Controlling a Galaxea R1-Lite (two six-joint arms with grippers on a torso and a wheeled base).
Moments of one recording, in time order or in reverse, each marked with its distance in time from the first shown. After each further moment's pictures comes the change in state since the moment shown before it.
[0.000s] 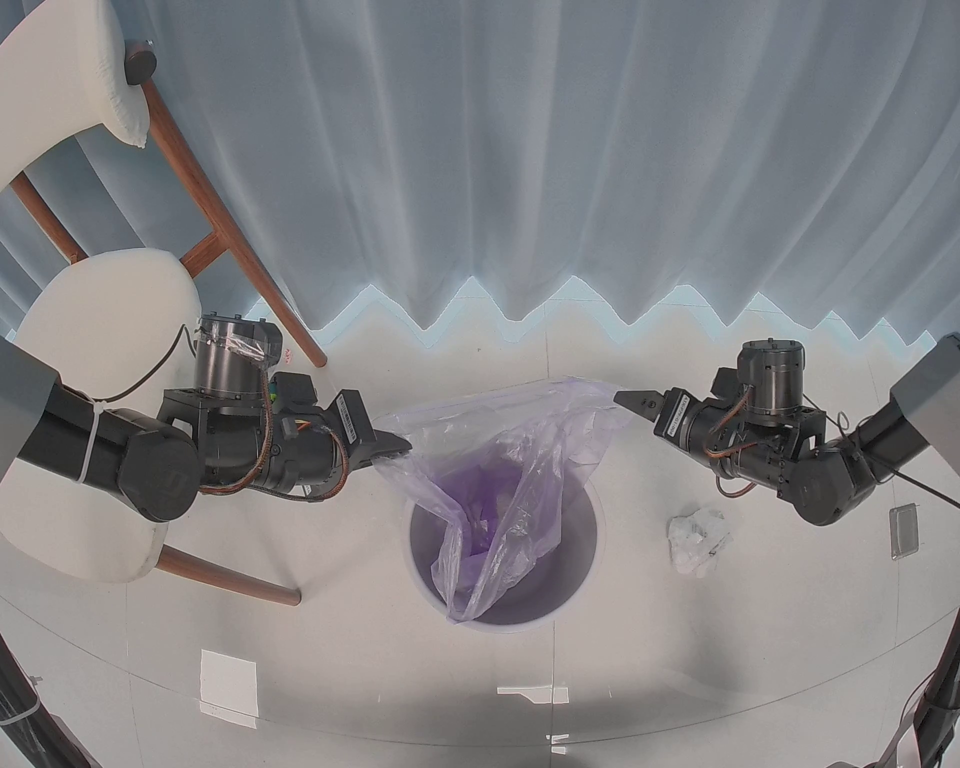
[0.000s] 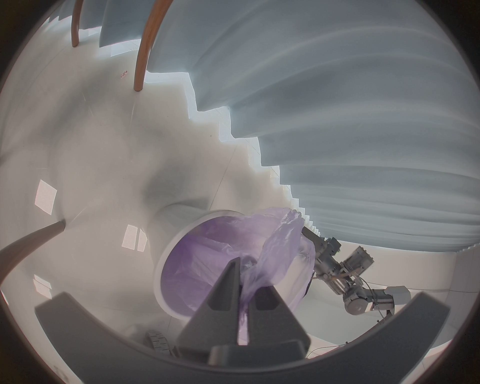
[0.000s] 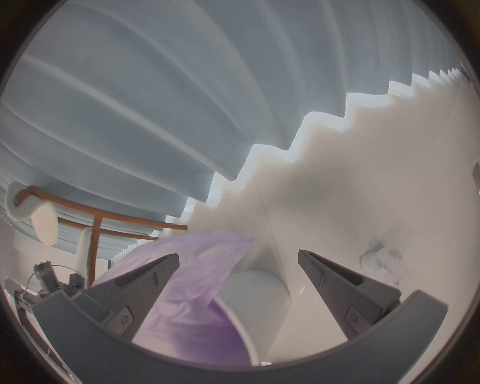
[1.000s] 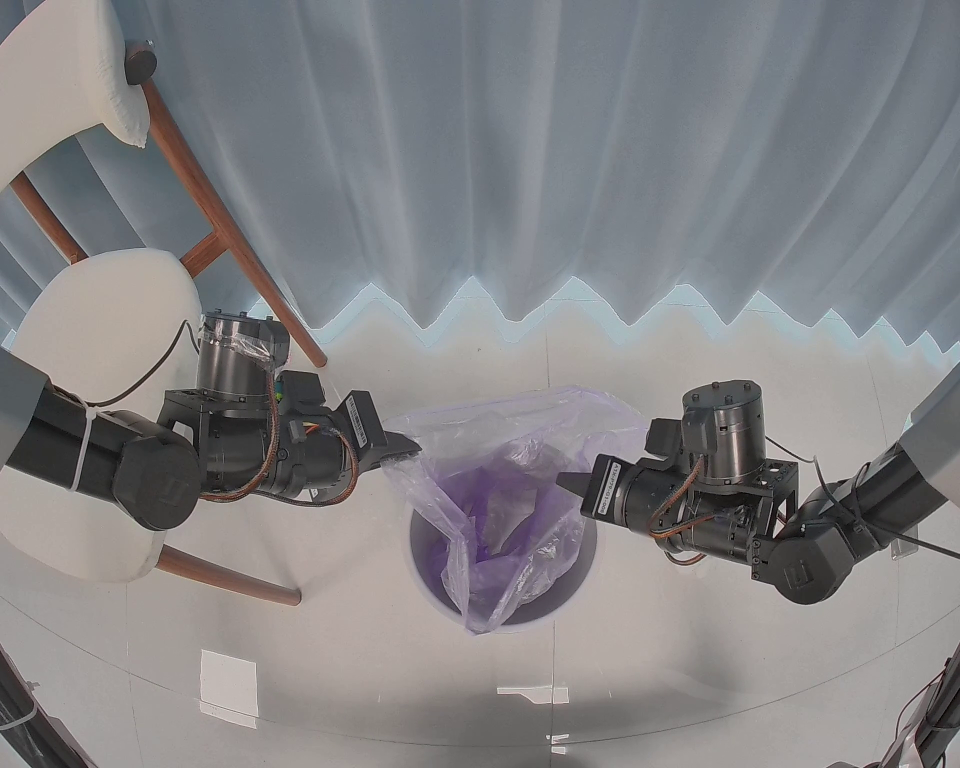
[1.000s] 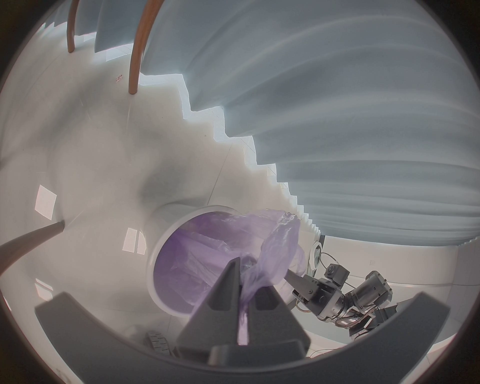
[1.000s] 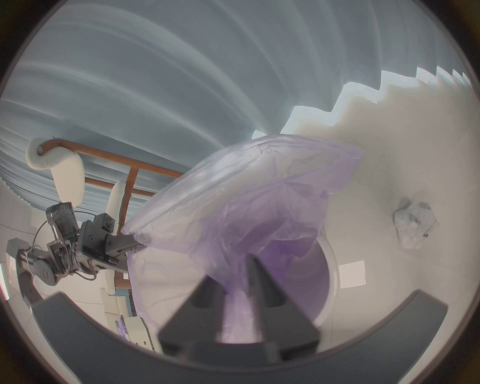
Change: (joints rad) left arm -0.042 -0.030 0.016 -0.001 0.041 0.003; right arm 0.281 -0.097 0.153 -0.004 -0.060 0.033
